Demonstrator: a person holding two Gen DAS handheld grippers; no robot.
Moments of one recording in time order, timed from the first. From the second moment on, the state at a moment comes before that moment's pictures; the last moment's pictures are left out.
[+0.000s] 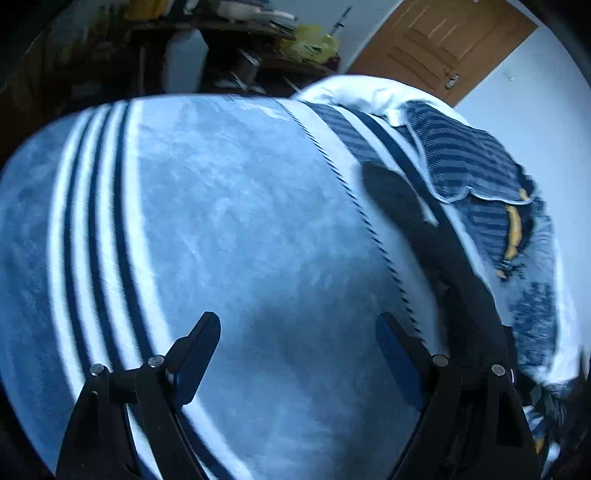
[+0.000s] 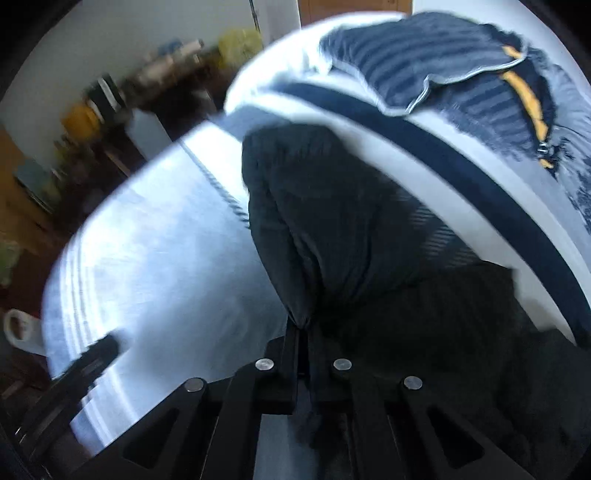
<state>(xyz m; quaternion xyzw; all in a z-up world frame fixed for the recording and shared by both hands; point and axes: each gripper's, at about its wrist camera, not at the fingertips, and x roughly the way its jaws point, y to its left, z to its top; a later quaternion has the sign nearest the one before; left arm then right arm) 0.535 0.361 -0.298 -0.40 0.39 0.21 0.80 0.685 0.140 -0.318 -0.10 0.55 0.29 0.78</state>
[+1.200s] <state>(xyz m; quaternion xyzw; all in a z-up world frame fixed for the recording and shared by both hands) 0.497 0.387 -0.278 -0.48 0.32 0.17 0.80 0.644 0.105 -0.260 -0.01 0.48 0.36 0.80</state>
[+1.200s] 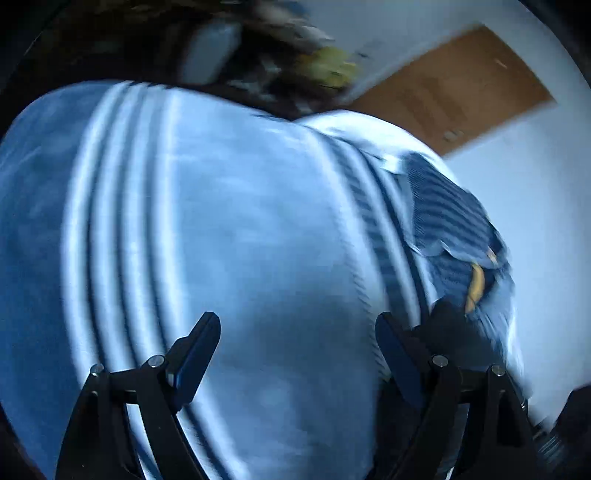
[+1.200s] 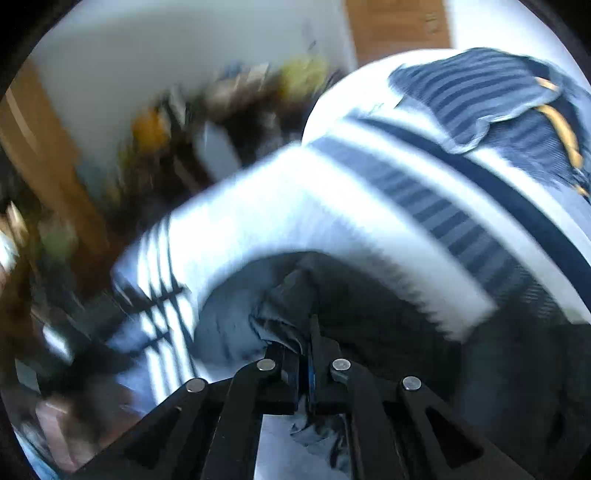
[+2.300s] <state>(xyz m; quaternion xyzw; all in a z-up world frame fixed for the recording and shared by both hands) 0.590 0.069 -0.306 -0.31 0.50 -0.12 0.80 0.508 -0.383 -0.298 0.36 0.42 -0.01 0.83</state>
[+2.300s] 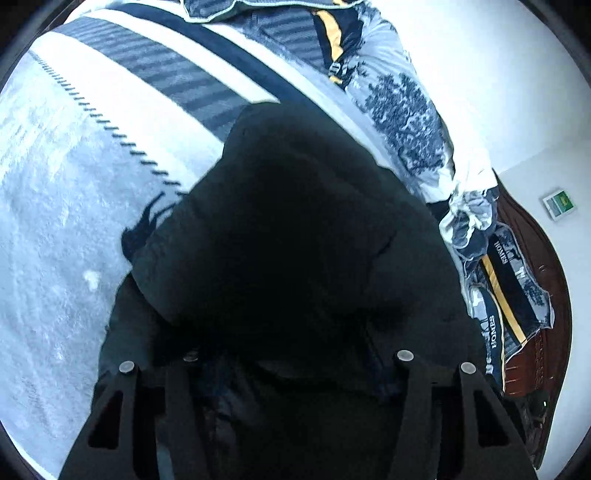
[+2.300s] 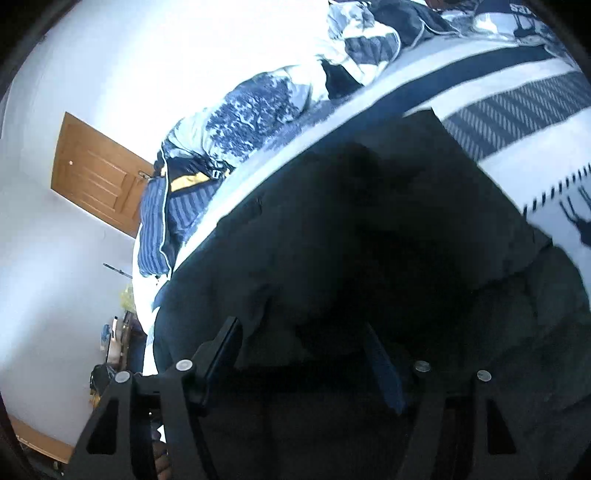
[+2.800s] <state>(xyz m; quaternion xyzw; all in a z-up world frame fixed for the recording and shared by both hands) 0.593 0.068 -0.317 -0.29 0.51 -0.10 0.80 0.575 -0.392 -0.319 0.24 0.51 -0.12 0.82</state>
